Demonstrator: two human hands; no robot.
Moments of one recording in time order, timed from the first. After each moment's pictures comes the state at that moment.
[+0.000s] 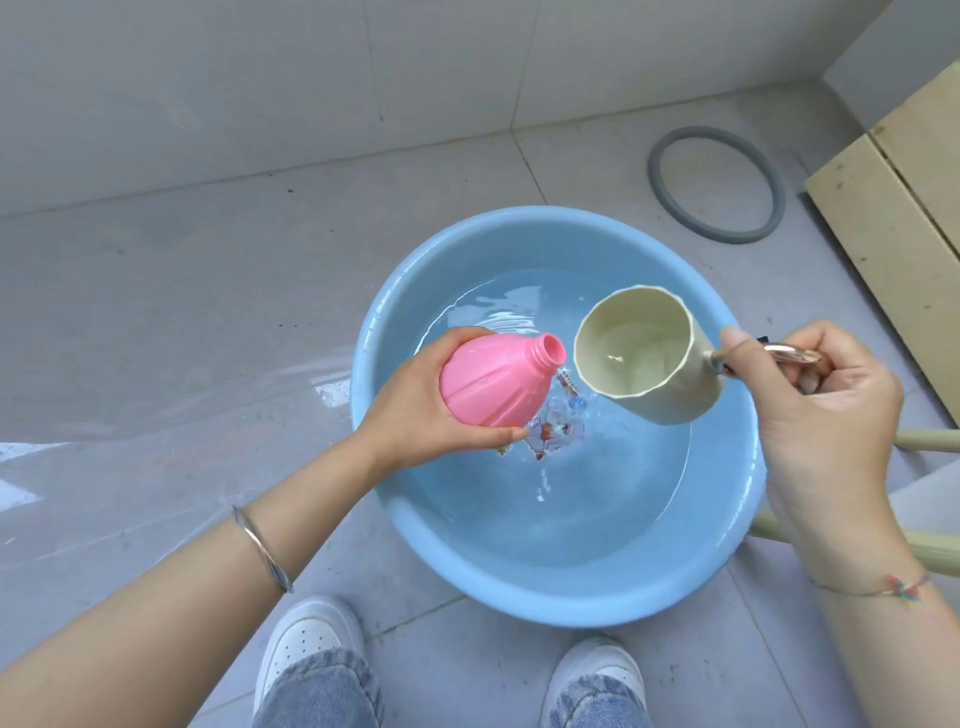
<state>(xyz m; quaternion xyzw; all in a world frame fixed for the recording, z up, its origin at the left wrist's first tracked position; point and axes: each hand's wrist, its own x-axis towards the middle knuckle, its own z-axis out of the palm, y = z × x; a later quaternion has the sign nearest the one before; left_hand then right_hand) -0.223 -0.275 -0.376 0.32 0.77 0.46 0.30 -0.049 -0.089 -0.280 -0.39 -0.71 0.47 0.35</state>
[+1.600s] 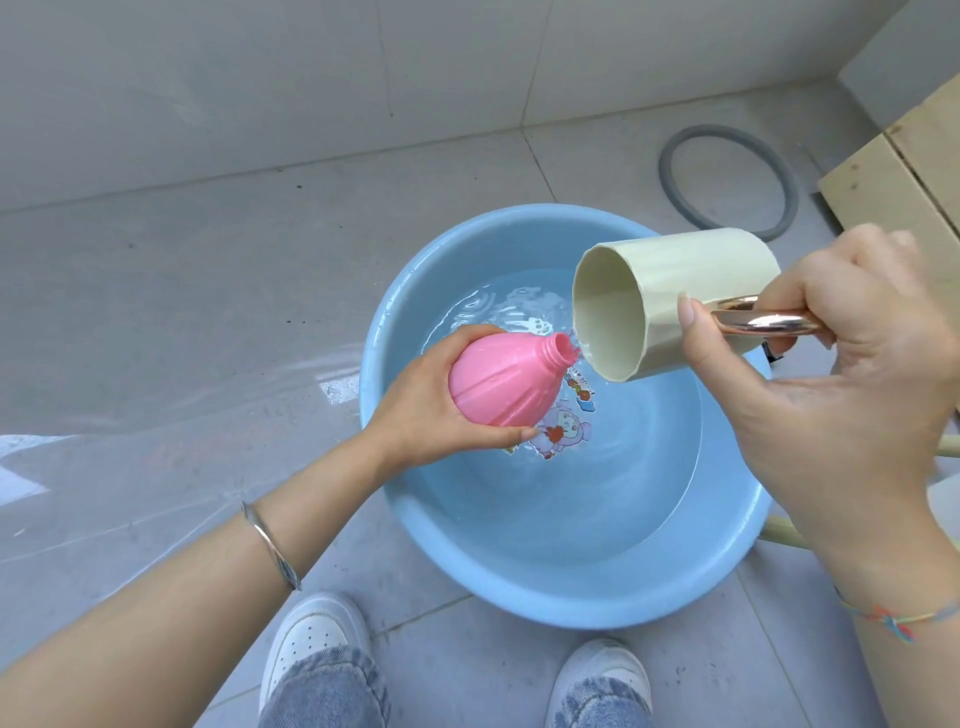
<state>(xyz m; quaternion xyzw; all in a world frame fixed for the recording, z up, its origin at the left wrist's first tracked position) -0.223 -0.275 -0.376 0.33 0.77 0.46 0.30 -0.092 -0.075 -0.306 -0.24 -0.90 0.22 0.29</state>
